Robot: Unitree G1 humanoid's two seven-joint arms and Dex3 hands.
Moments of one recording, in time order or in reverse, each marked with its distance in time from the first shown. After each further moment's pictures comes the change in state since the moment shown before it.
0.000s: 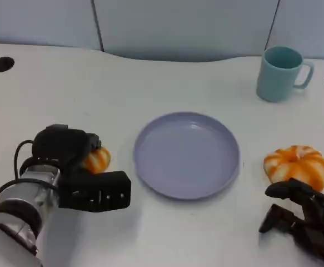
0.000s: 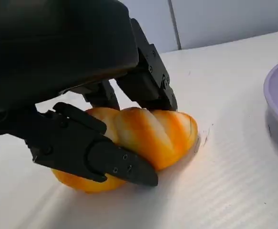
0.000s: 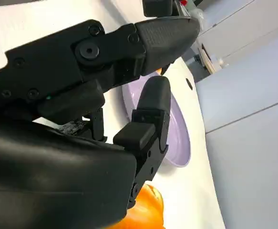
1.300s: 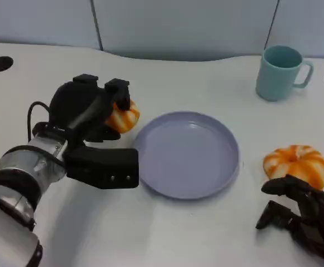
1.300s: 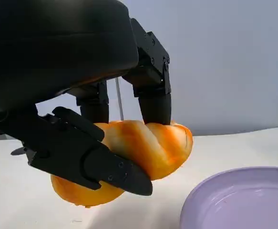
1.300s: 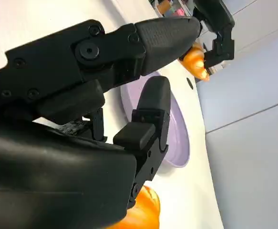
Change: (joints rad) left arm -0.113 0.030 0.000 -0.051 0.028 -0.256 0.206; right arm -0.026 0.001 0.015 0.032 -0.006 -0.029 -0.013
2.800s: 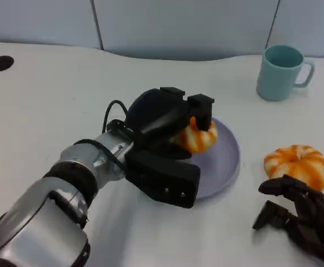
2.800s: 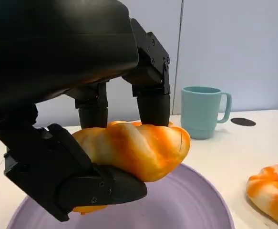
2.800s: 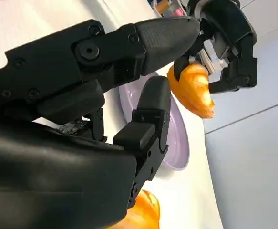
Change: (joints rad) left arm -0.068 -0.211 -0.051 0.005 -0.001 -0.164 -0.111; right arm 0.018 0.017 0.010 -0.039 0.000 0.009 -0.022
